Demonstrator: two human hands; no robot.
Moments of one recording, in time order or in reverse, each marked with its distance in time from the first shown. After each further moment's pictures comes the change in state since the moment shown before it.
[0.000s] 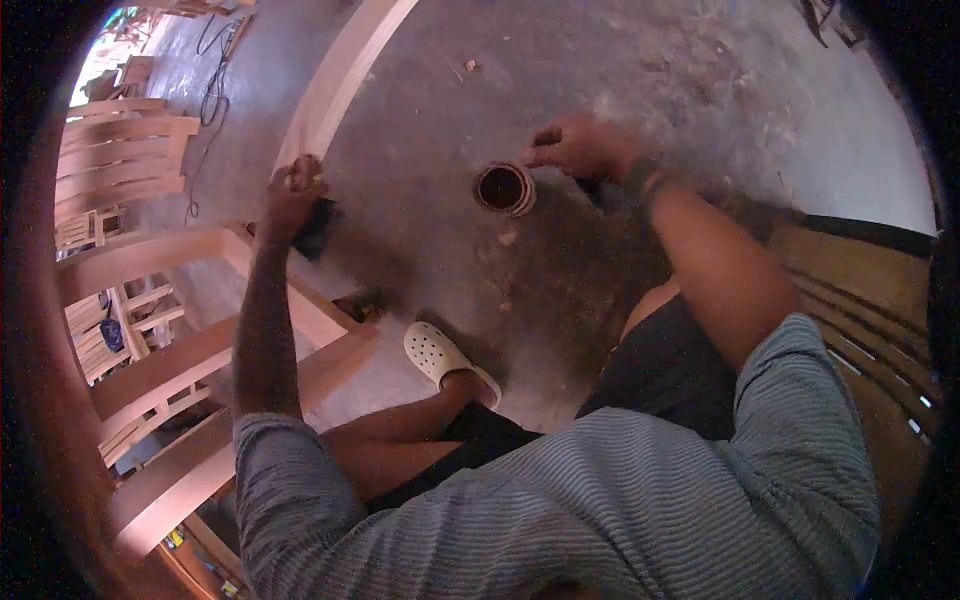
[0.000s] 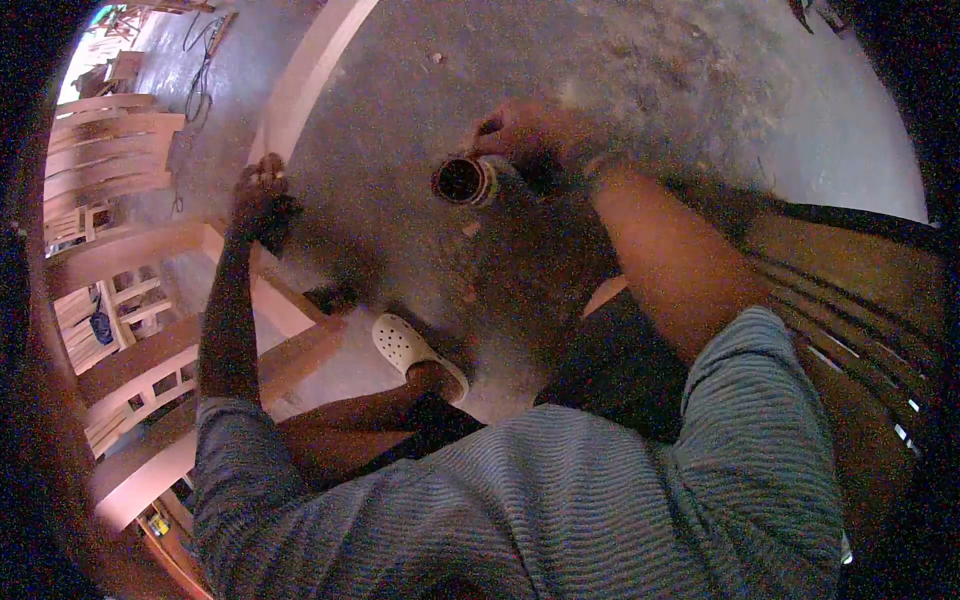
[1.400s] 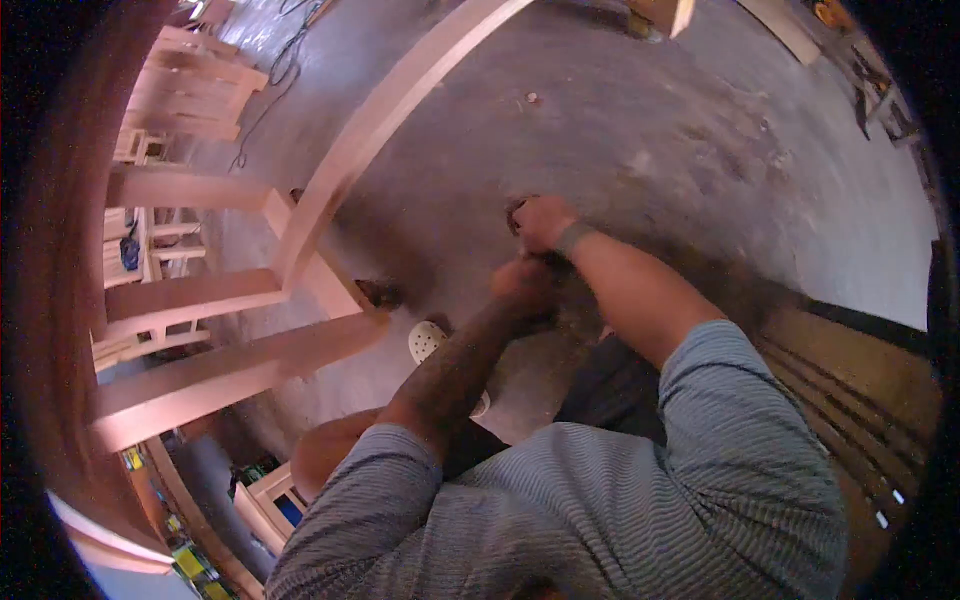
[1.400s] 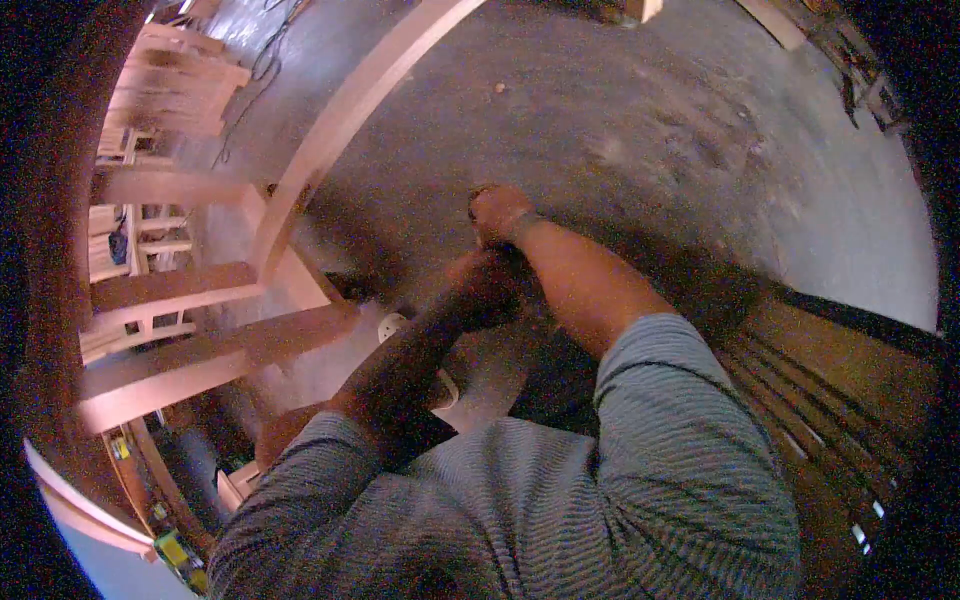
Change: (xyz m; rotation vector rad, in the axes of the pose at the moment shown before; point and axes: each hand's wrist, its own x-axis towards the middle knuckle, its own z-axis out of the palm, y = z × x) left_hand 0.148 0.294 -0.227 -1.462 -0.304 -0.578; right_hand 0.050 -0.012 0.108 -0.672 -0.133 -0.100
